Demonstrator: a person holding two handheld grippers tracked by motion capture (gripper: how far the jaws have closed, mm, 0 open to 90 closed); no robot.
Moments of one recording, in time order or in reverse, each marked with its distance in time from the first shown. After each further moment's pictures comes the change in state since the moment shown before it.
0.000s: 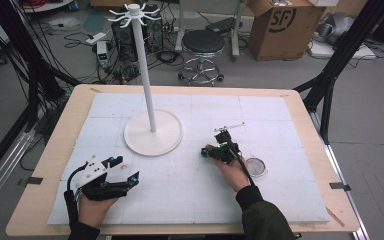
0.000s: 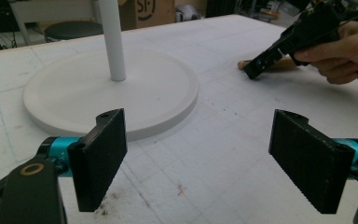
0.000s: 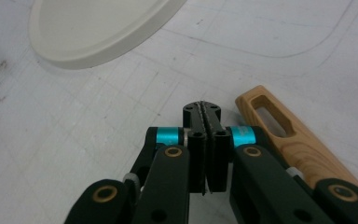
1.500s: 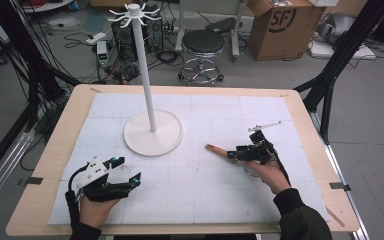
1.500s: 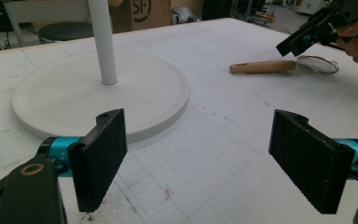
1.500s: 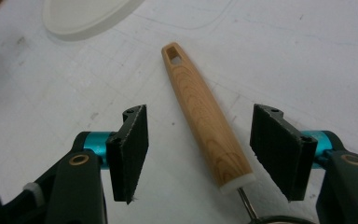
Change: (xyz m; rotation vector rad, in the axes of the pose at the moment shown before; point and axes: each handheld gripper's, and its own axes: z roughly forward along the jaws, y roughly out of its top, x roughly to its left) left arm -0.007 0.002 -0.001 0.008 -0.011 -0.002; right arm -0.052 -0.018 -0.082 0.008 -0.001 -0.033
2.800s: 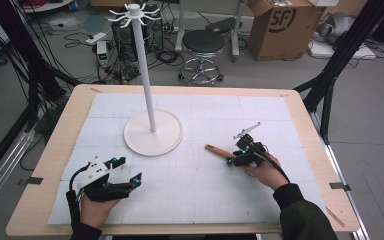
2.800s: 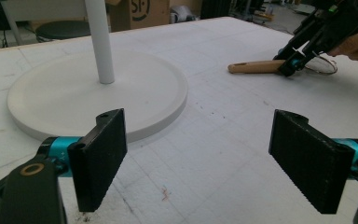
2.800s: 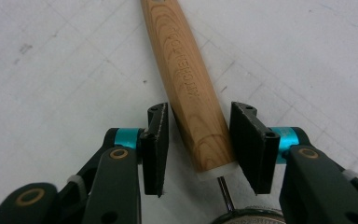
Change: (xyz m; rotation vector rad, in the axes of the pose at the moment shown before) left arm -0.001 0.000 0.001 0.004 -0.003 -0.003; right arm 0.020 0.005 0.022 0.234 -0.205 -0.240
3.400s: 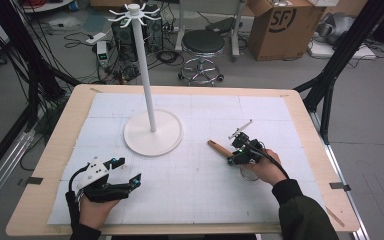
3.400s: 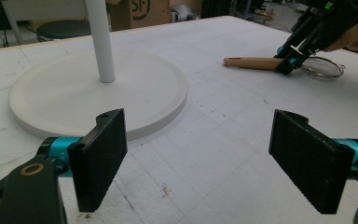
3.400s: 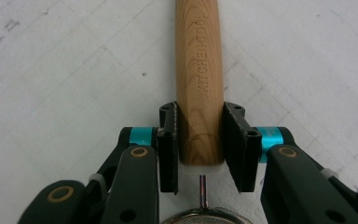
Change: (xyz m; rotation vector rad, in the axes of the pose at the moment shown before) left arm 0.000 0.000 -0.002 0.000 0.000 0.001; right arm 0.004 0.012 0.000 0.087 -0.037 -0.084
